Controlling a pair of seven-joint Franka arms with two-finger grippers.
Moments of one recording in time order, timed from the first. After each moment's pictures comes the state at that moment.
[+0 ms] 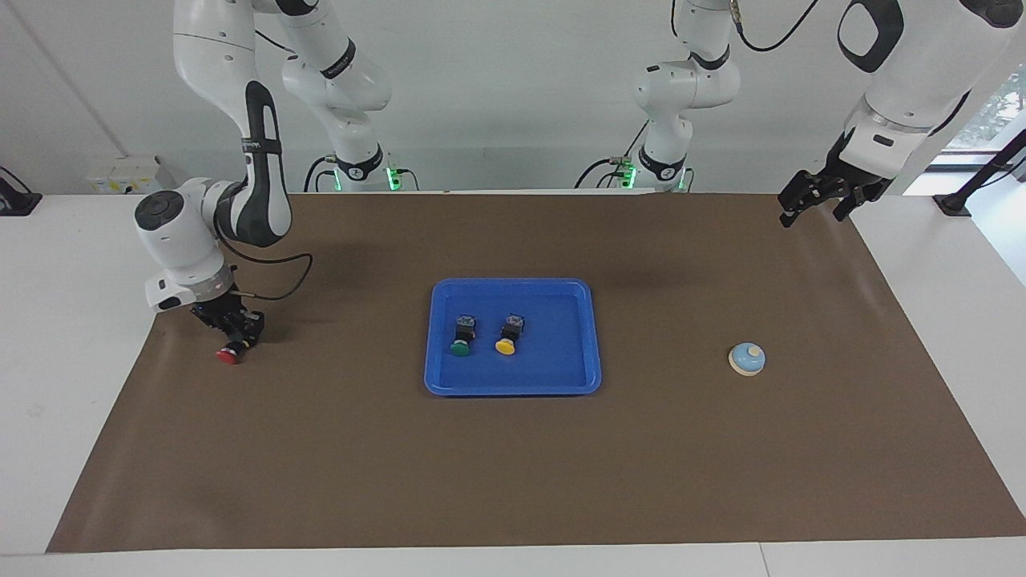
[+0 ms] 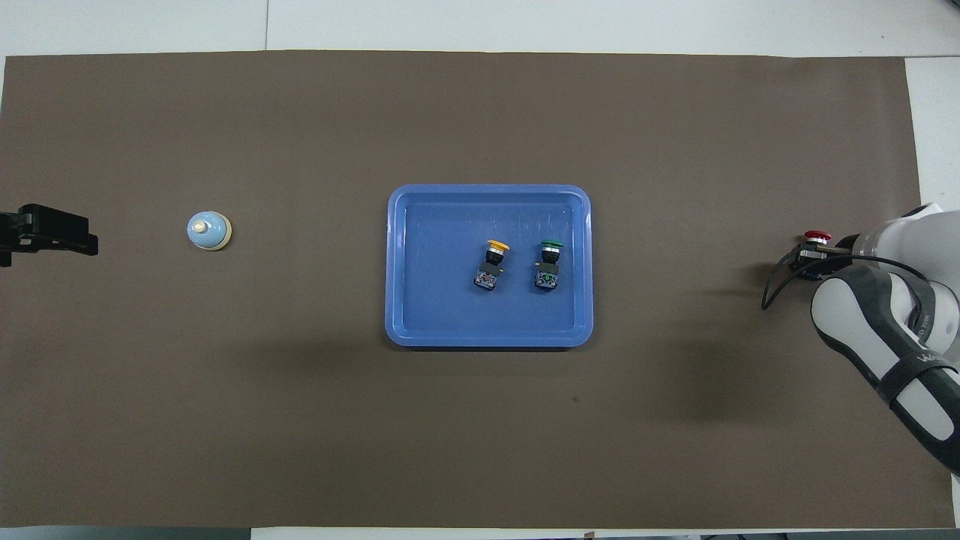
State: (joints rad) left arm 0.03 -0.06 -0.03 -1.68 0.00 1.60 -0.06; right arm -0.24 0.21 0.00 -2.19 -0.03 2.45 0.02
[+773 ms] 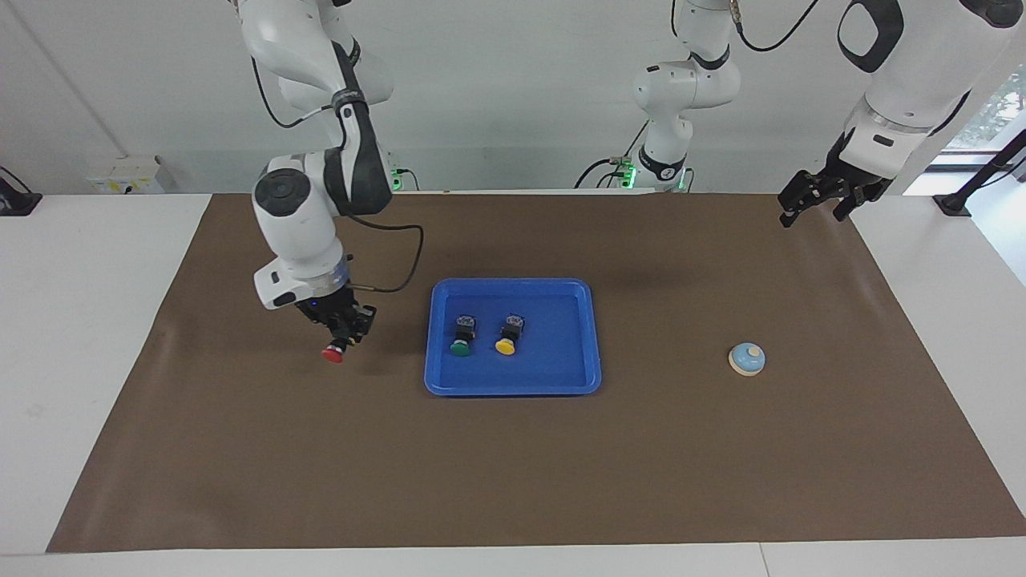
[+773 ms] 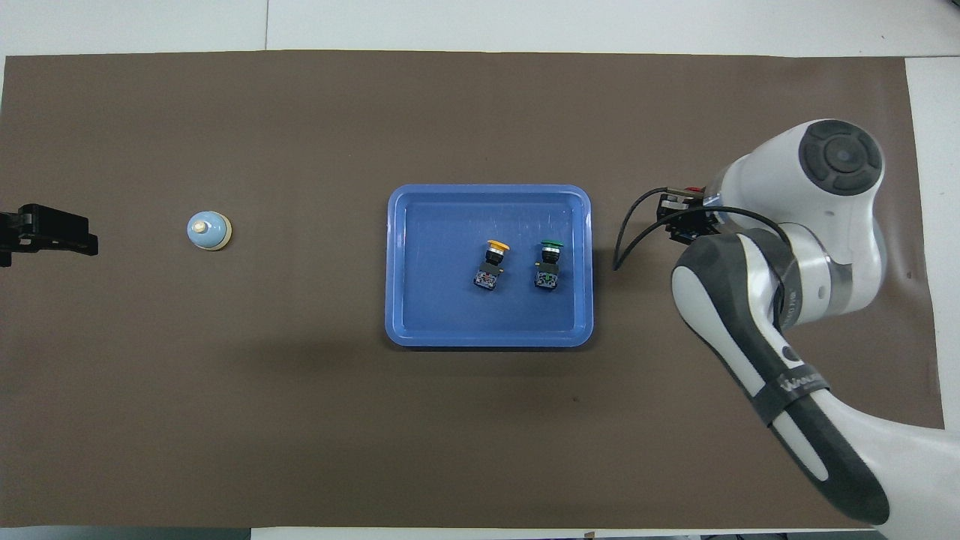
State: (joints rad) left arm 0.03 -0.06 -0.03 -1.68 0.00 1.60 -0.06; right arm 0.21 0.20 0.02 -1.92 -0.03 2.17 0.53
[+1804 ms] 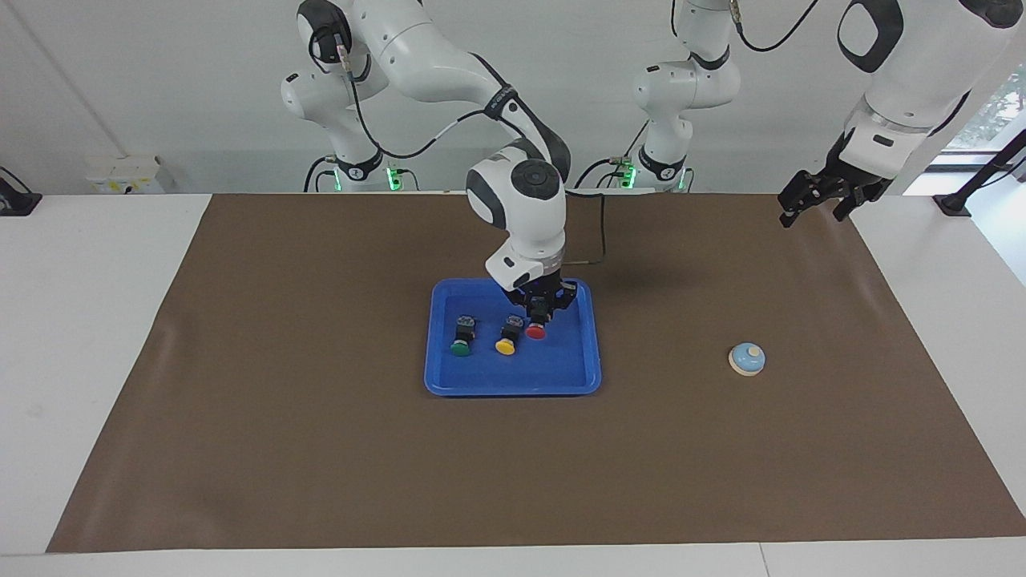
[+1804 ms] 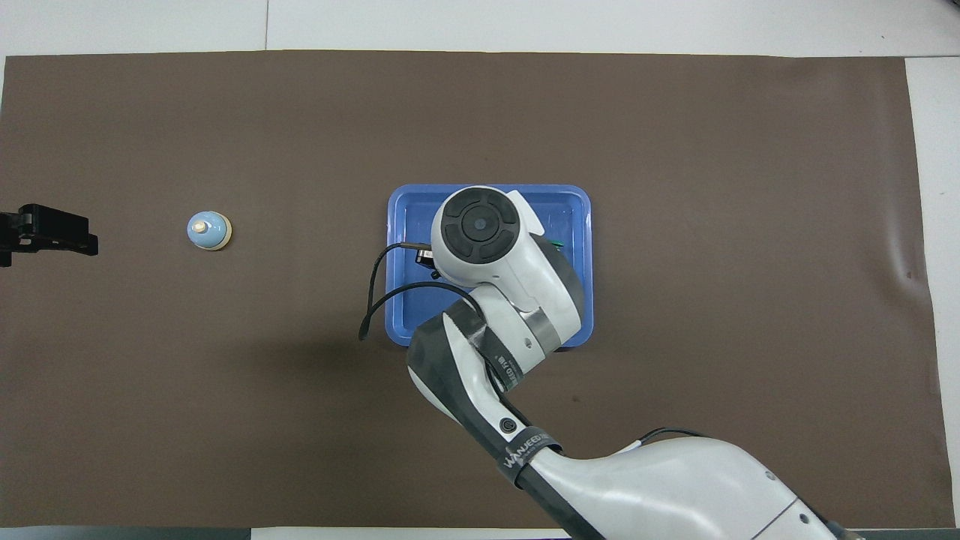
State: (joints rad) left arm 0.03 -0.06 -0.03 -1.68 0.00 1.60 -0.06; right arm 0.65 0.51 0.02 -1.61 0.04 2.19 0.83
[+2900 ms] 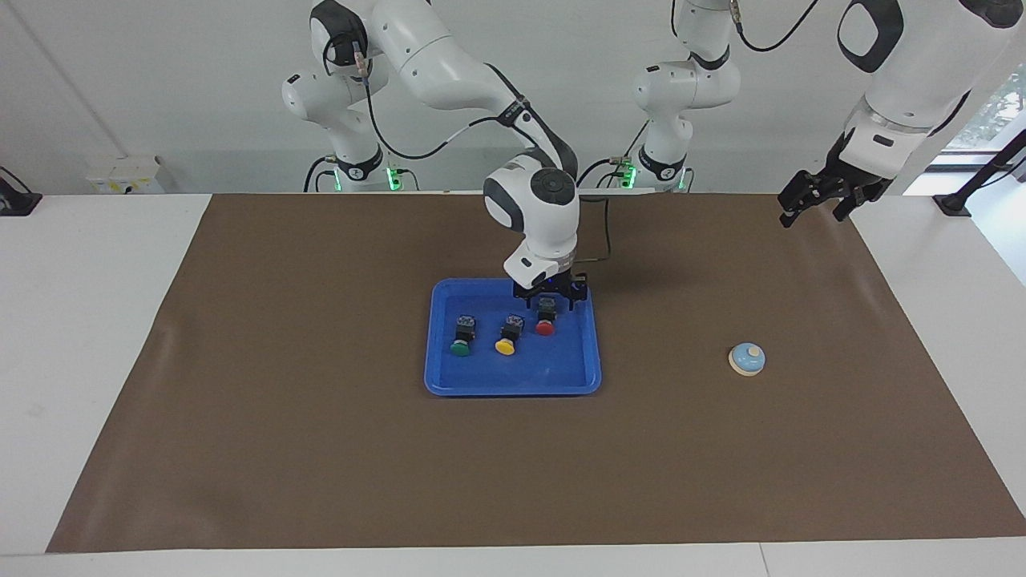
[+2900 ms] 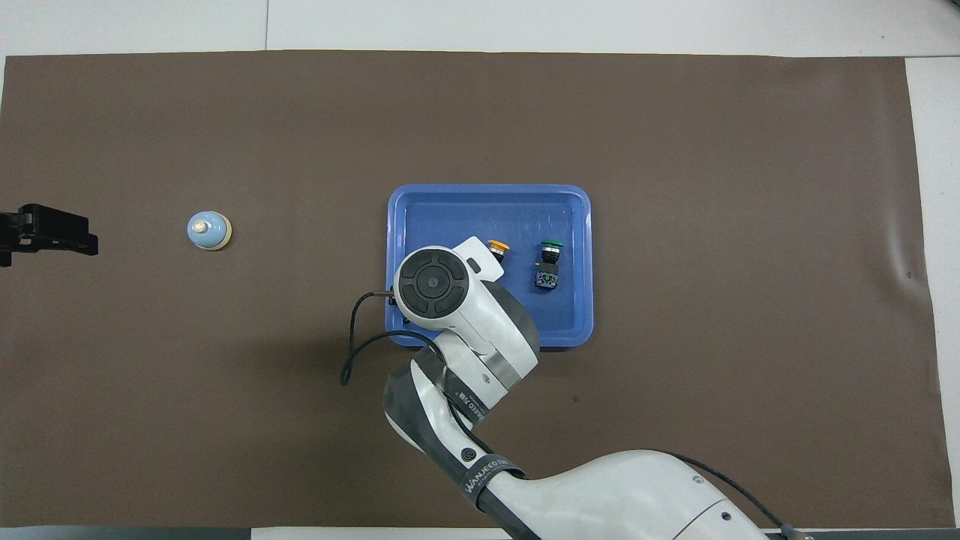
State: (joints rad) left arm 0.03 -0.06 -0.03 -1.68 0.00 1.60 -0.06; right arm 0.71 0.51 0.02 -1.68 0.04 2.22 0.83
